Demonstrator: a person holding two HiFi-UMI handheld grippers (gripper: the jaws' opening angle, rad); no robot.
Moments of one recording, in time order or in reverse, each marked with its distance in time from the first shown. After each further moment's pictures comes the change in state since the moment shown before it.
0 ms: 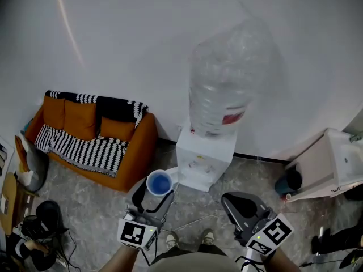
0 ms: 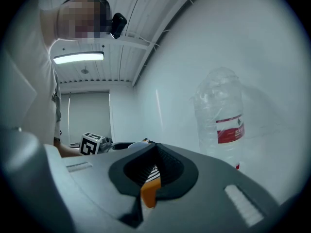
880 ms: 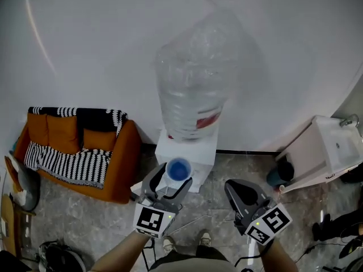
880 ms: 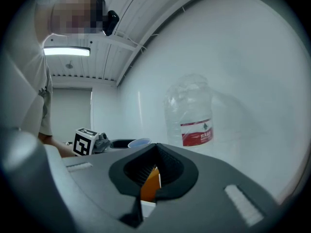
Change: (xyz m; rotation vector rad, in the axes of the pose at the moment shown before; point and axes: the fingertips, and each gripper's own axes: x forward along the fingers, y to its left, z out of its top) left arm 0.131 -0.079 0.017 0.075 -0.061 -0.227; right arm -0.026 -0.100 -0.002 0.003 -0.038 -0.209
